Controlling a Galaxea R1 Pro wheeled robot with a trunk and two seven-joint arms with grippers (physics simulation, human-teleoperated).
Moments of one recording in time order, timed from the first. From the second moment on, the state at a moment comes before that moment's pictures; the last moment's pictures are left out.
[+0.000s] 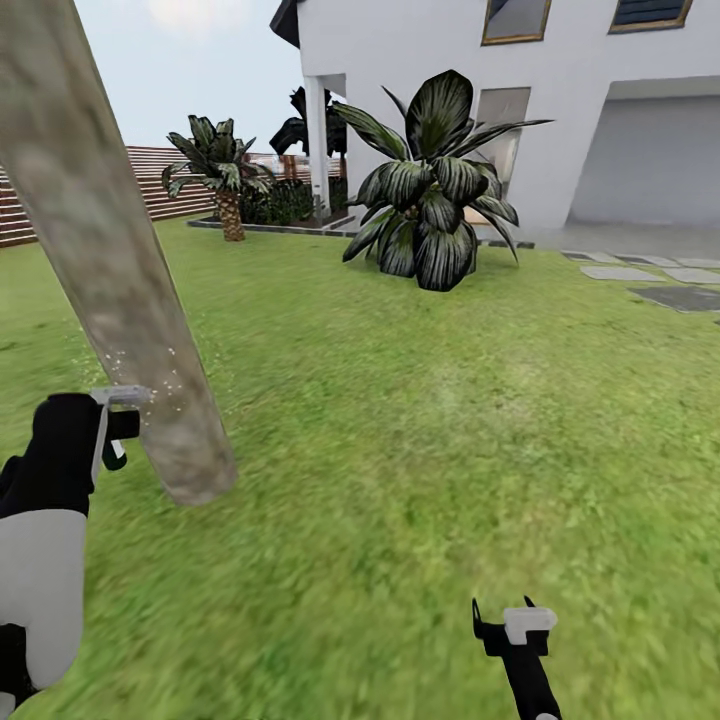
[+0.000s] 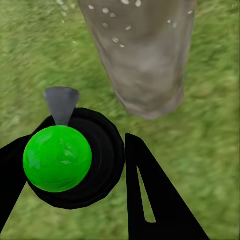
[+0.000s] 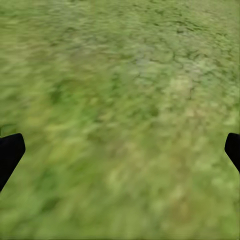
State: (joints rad) left arm -0.94 0.23 0.31 -1.08 -0.32 1.01 -0.10; right arm -0.37 0.01 -0.19 -0.36 0.35 -0.62 -0.18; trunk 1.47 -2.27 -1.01
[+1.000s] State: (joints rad) left arm -0.85 0.23 0.31 -1.08 -0.32 1.00 -0.09; right arm -0.37 0.01 -0.19 -0.36 0.35 -0.62 -0.18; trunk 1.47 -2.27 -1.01
